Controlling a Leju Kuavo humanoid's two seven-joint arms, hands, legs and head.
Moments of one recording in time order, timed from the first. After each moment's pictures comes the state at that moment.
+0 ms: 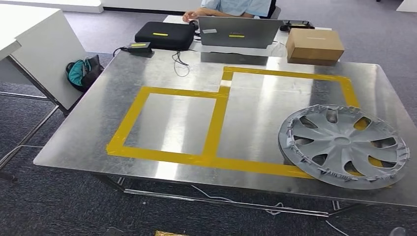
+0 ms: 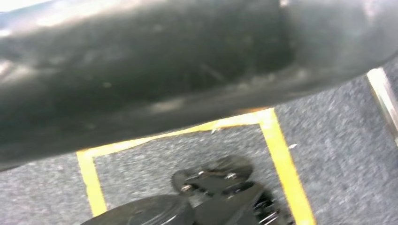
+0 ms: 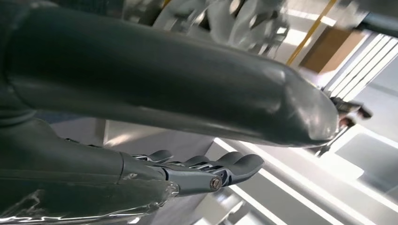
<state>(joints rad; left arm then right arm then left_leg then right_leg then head) 0.12 -0.24 0.63 -0.64 -0.86 -0.08 -0.39 0.85 0.33 -0.07 -2.27 0.59 -0.61 -0.28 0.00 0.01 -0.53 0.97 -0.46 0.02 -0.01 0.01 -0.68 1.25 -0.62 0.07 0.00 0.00</state>
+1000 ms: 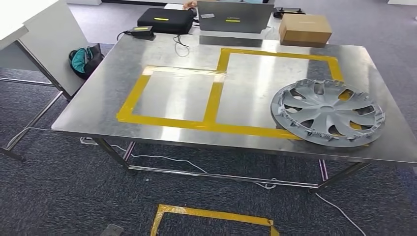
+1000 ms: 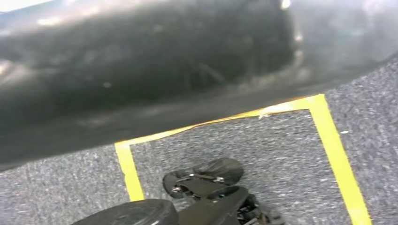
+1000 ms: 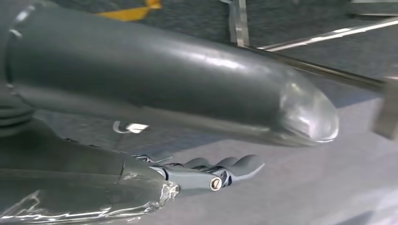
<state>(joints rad) 0.07 -0.26 0.76 -0.63 -0.96 -0.08 -0.43 0.78 0.34 -0.16 -1.91 0.40 -0.69 0.01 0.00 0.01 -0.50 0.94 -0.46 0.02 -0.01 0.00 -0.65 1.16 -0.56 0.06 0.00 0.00</state>
